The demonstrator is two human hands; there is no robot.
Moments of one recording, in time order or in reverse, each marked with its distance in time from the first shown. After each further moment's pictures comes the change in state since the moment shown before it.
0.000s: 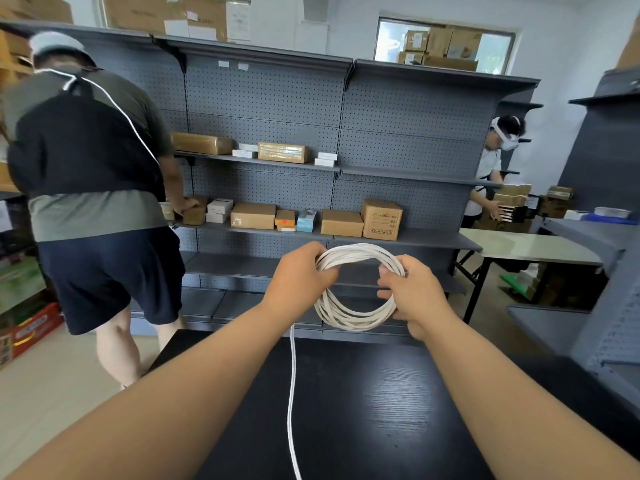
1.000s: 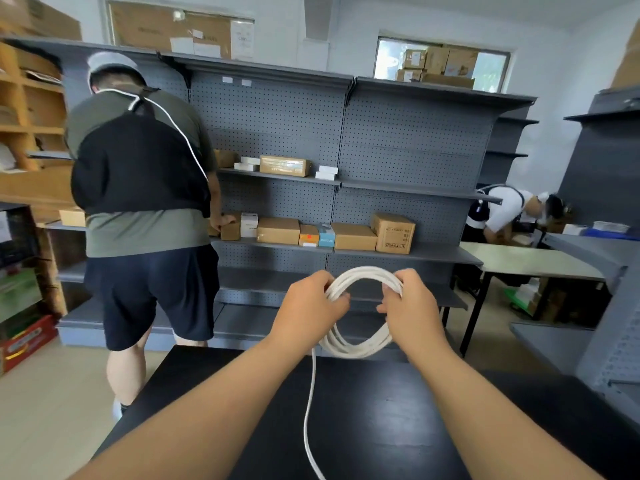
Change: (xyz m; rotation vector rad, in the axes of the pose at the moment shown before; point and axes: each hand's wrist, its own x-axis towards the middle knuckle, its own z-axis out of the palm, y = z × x) left_hand -0.012 0.000 0.013 -0.055 -0.034 -0.059; right_hand -0.005 0.005 0.009 -0.281 0.127 -0.242
